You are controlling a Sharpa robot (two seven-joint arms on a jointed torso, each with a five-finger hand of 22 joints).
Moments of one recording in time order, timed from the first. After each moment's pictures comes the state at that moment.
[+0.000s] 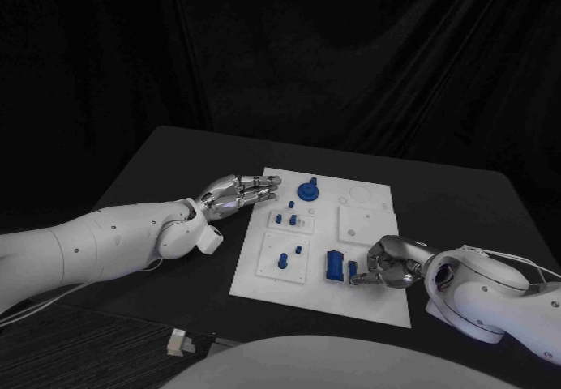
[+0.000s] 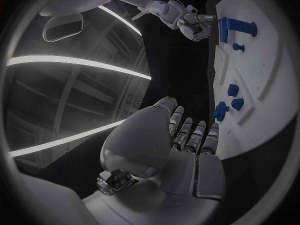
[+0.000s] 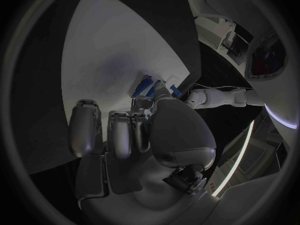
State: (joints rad) left arm 1.04 -0.81 -0.21 1.21 -0.25 0.26 0.67; left_hand 1.57 0.19 0.11 0.14 0.58 0.54 0.14 0.06 0.05 0.13 0.16 0.25 0.04 0.13 0.25 0.12 0.03 0.08 0.07 0.29 0.03 0.10; right arm 1.04 -0.97 -0.21 1.78 -1.33 -0.24 -0.33; right_hand 1.20 -0.03 -0.06 0.20 0.10 1.02 -0.02 1.03 1.23 1.47 -0.07 1.57 1.31 1.46 -0.12 1.55 1.31 0.07 1.46 -0.01 1.32 1.31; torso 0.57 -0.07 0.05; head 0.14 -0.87
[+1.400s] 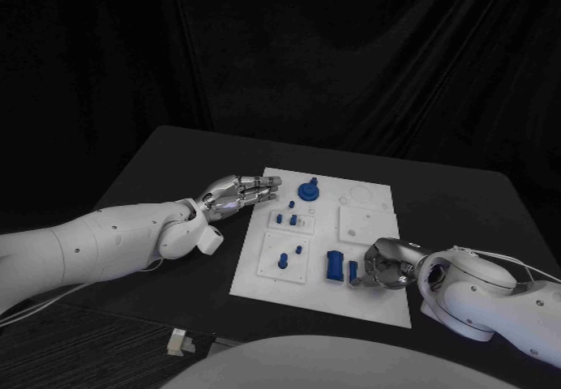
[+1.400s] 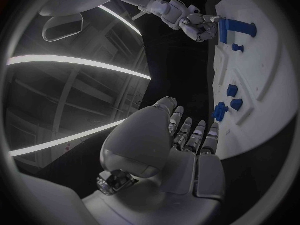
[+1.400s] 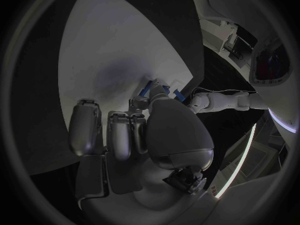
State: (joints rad) left arm 1.04 -0.81 -0.21 1.21 -0.25 0.26 0.67; left_hand 1.57 0.19 0.11 0.14 0.58 0.54 0.14 0.06 0.05 0.13 0.16 0.25 0.04 0.13 0.25 0.12 0.03 0.08 0.07 0.29 0.03 0.10; right arm 1.03 -0.93 -0.21 1.74 -1.35 -0.22 -0.36; right_hand 1.32 -0.01 -0.07 0.13 0.05 1.01 0.00 1.04 1.28 1.46 -0.08 1.57 1.31 1.47 -0.12 1.55 1.31 0.07 1.46 -0.01 1.30 1.31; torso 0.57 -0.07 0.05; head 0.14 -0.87
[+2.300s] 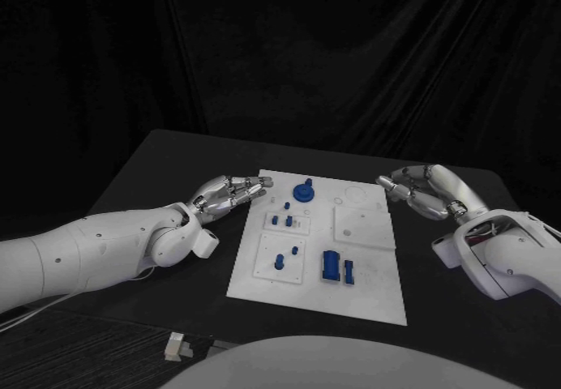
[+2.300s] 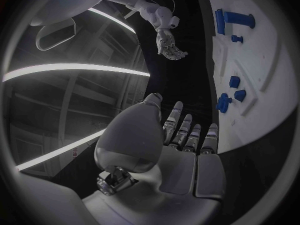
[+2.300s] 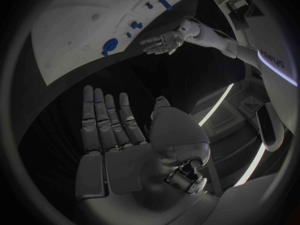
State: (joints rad) left arm 1.04 -0.85 -0.21 1.29 -0.25 0.11 0.68; left_hand 1.38 0.12 -0.04 0.29 0.47 0.63 0.12 0.06 0.06 0.18 0.10 0.26 0.04 0.04 0.10 0.05 0.02 0.17 0.03 0.25 0.01 0.04; right arm 1.17 -1.05 -0.21 1.74 -0.92 -0.69 0.15; right_hand 1.03 0.17 -0.26 0.29 0.24 0.67 0.15 0.26 0.55 0.53 0.24 0.44 0.50 0.77 0.20 0.19 0.31 0.11 0.73 0.23 0.09 0.75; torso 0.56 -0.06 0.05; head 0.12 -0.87
